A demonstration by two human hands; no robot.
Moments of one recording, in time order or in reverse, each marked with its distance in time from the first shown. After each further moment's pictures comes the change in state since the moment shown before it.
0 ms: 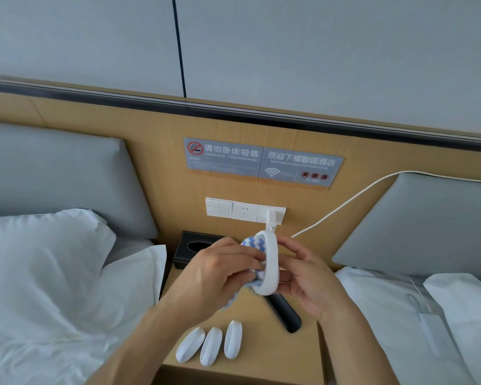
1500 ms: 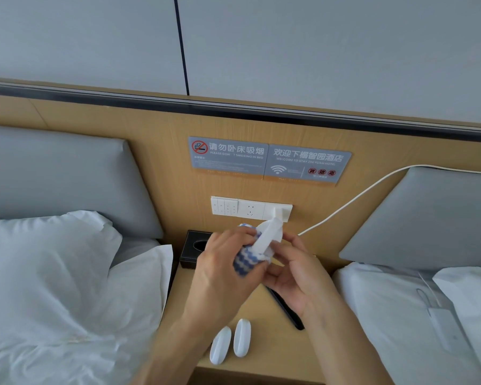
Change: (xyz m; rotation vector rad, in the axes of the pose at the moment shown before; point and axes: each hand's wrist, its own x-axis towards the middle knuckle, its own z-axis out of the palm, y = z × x) left_hand -0.001 0.003 0.021 -0.111 0.346 -0.375; right_hand 0.017 0.003 0.038 0.486 0.158 0.096
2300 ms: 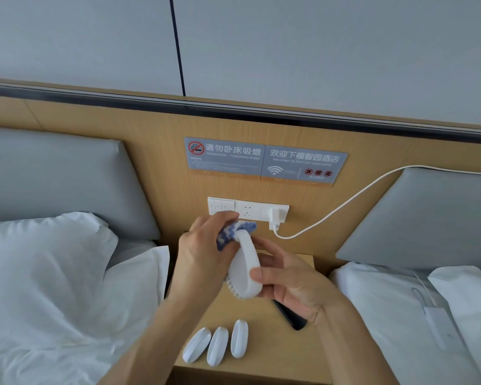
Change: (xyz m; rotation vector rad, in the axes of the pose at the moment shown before) left_hand 0.024 -0.005 -0.017 0.062 0.068 -0.151; right_hand -0.010 -0.009 -0.007 -0.387 -0.412 0.078
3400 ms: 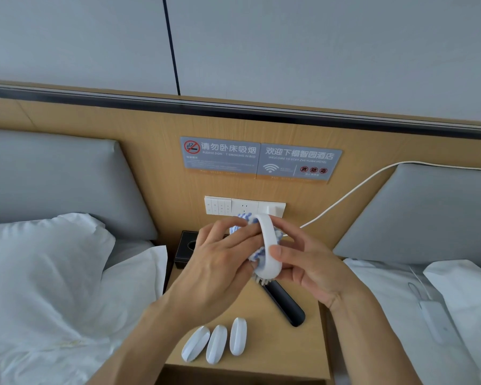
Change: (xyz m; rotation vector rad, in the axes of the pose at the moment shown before) left_hand -0.010 0.014 -0.014 0.239 -0.419 0.478; right_hand -0.015 -0.022 -0.018 -0.052 0.080 -0.134
